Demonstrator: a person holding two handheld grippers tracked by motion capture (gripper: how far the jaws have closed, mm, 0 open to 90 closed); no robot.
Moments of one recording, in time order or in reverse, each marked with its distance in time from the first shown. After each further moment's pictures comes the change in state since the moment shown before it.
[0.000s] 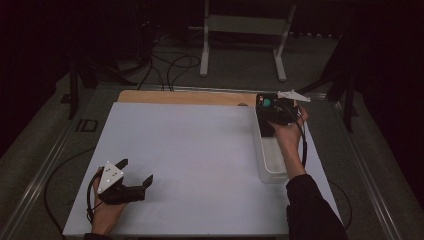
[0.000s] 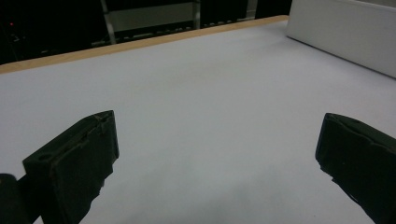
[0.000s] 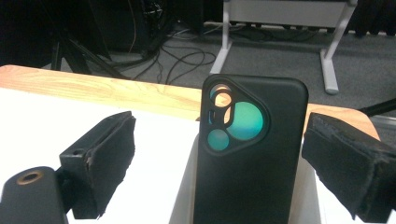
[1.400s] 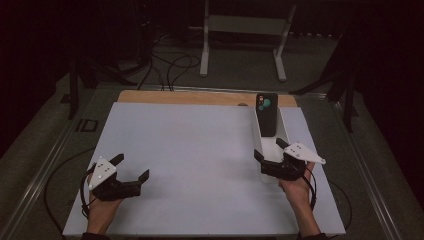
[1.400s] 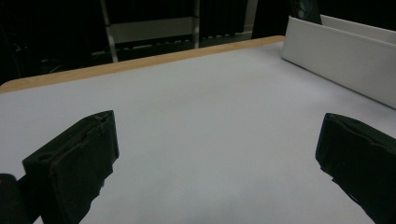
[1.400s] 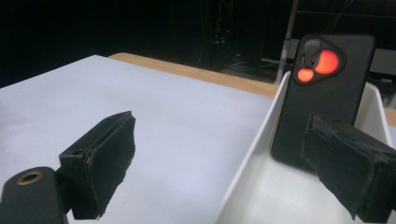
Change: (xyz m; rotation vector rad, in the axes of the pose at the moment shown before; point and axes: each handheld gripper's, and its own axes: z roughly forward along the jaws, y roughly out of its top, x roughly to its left) left arm 0.006 0.018 -0.010 -0.047 -0.011 -0.021; right arm 0.040 -0.100 -0.118 -0.171 0.240 -0.115
